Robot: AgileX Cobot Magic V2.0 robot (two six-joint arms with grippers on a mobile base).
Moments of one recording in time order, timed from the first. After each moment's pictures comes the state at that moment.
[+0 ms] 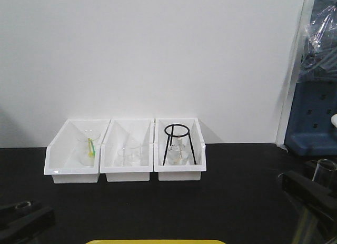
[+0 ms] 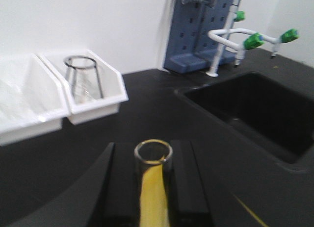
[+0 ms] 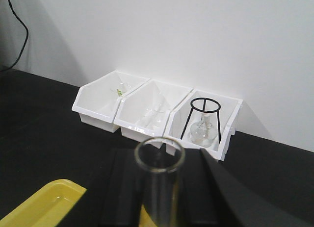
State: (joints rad) left arm -0.14 0.78 -0.59 1.76 -0.51 -2.03; right arm 0.57 0.72 -0.74 -0.26 0.26 0.23
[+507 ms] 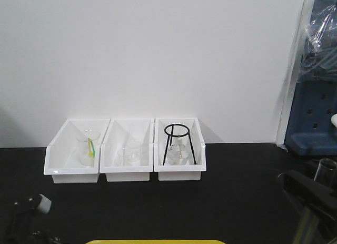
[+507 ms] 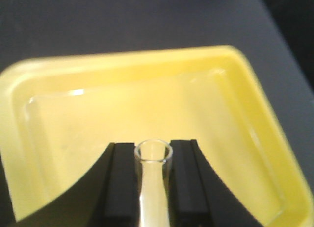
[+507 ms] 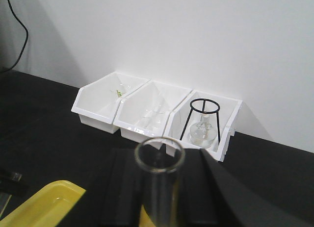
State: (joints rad) left arm -0.14 1.43 -0.65 1.76 -0.54 -2.11; right arm 0.57 0.72 -0.74 -0.26 0.26 0.23
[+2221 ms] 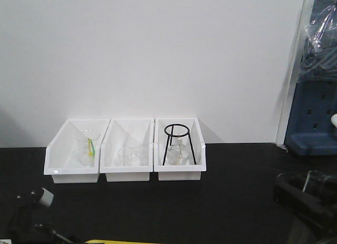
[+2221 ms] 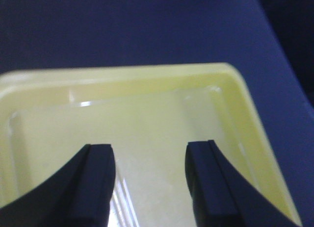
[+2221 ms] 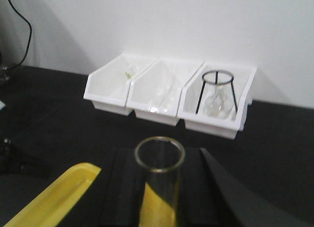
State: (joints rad) left arm -0.14 1.37 -0.67 1.76 -0.56 -2.10; right arm 0.57 0.77 -0.74 -0.13 0.33 0.27
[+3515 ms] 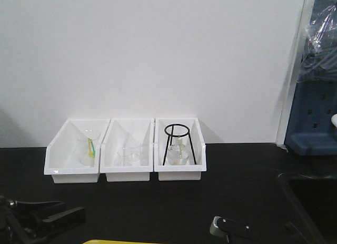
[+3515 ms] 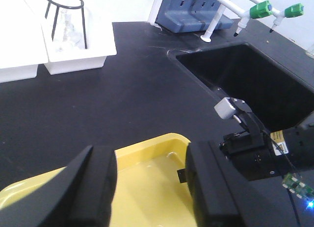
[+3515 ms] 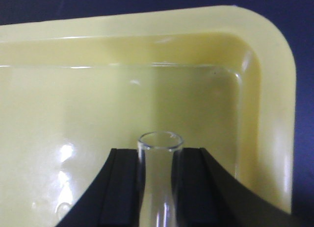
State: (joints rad) left arm -0.14 1.00 -0.66 1.76 -0.56 -2.04; right arm 0.57 1.68 -0.74 0.37 0.13 0.28
